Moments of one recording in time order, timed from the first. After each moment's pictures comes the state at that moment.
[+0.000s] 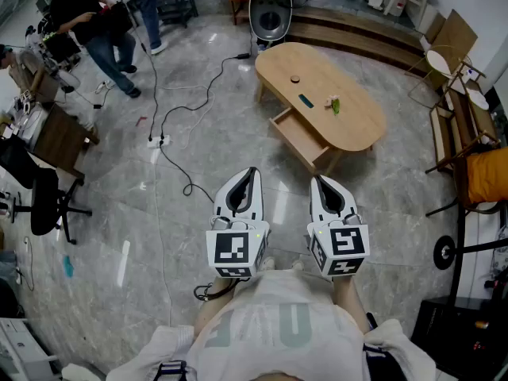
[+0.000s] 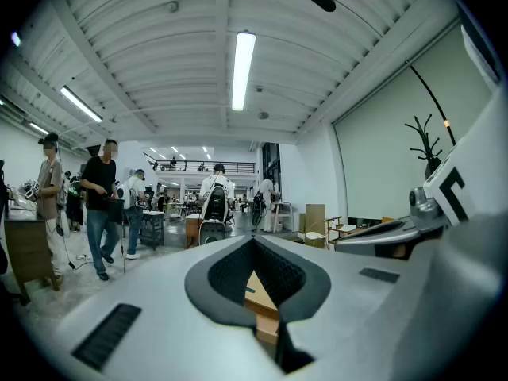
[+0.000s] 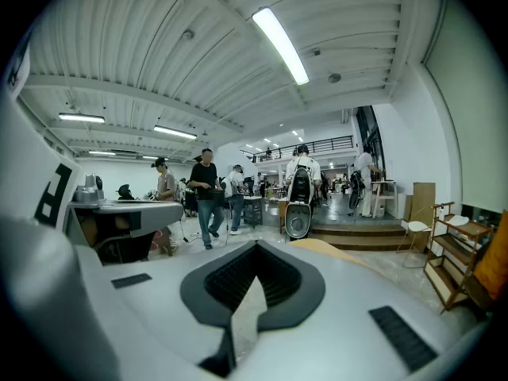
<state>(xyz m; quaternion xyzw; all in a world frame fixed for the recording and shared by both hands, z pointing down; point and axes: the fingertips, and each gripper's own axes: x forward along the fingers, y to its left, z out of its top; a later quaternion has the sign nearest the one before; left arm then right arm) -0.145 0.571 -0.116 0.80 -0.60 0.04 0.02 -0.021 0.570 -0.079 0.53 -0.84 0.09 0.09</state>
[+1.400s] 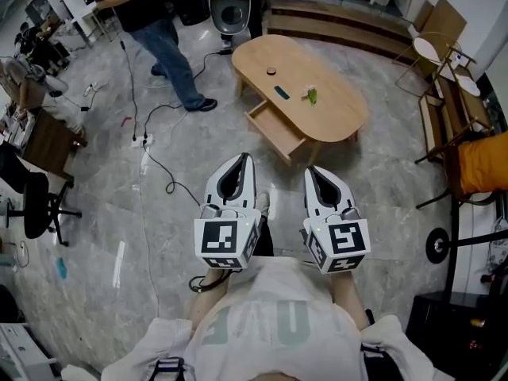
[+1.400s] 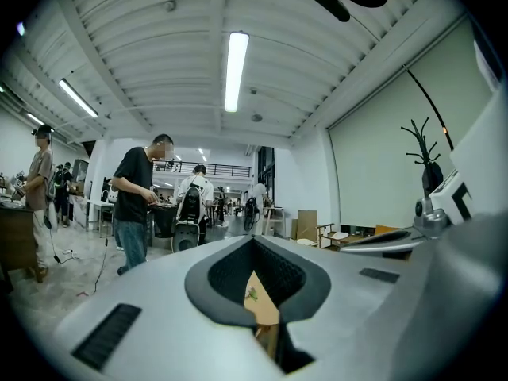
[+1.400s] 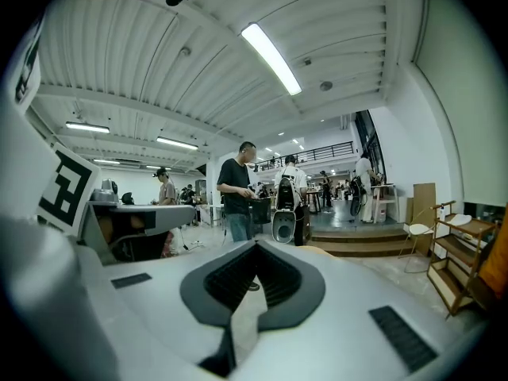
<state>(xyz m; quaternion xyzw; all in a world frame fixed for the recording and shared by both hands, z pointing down) -0.046 0.546 -0.104 0.81 -0.58 0.02 0.02 0.072 0.558 -0.072 0.52 -0.85 0.07 0.05</state>
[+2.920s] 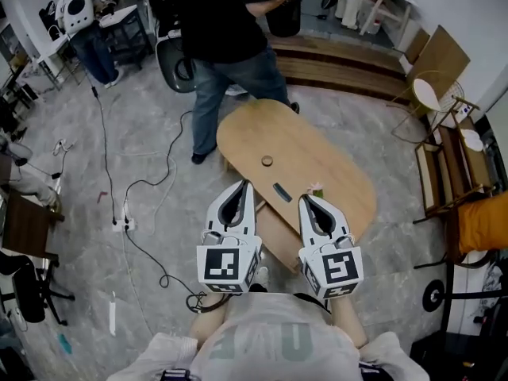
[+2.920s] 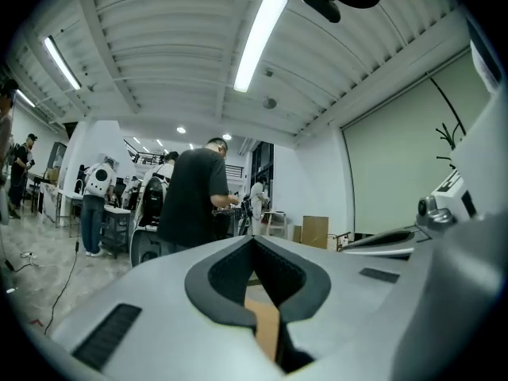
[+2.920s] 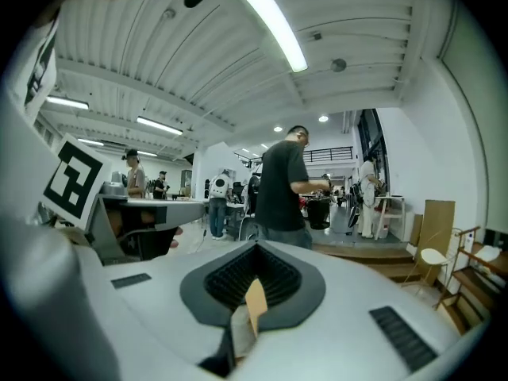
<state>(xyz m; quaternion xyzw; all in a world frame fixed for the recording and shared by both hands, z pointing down) -0.114 0.062 -0.120 0.84 -0.54 0.00 0.03 -0.006 0.090 -0.092 0.54 -0.83 0.05 0.09</state>
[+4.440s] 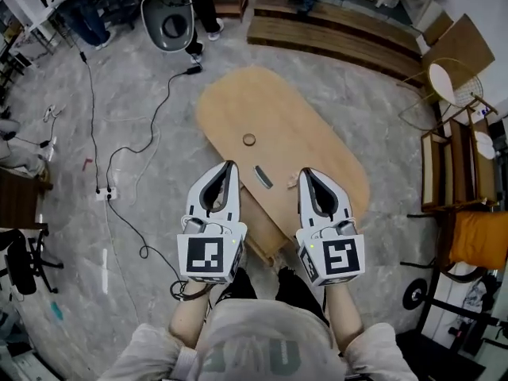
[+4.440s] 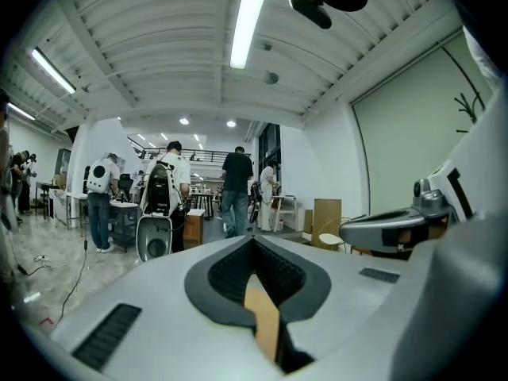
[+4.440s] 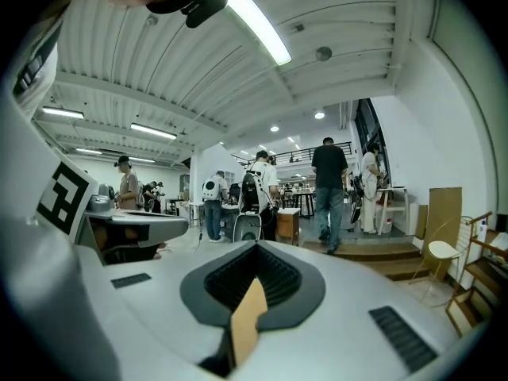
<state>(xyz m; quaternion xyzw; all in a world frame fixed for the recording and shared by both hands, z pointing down) -0.038 -0.023 -0.071 0.81 -0.58 0.05 0.04 0.089 -0.012 -0.063 0.53 -0.84 0.06 0.07</state>
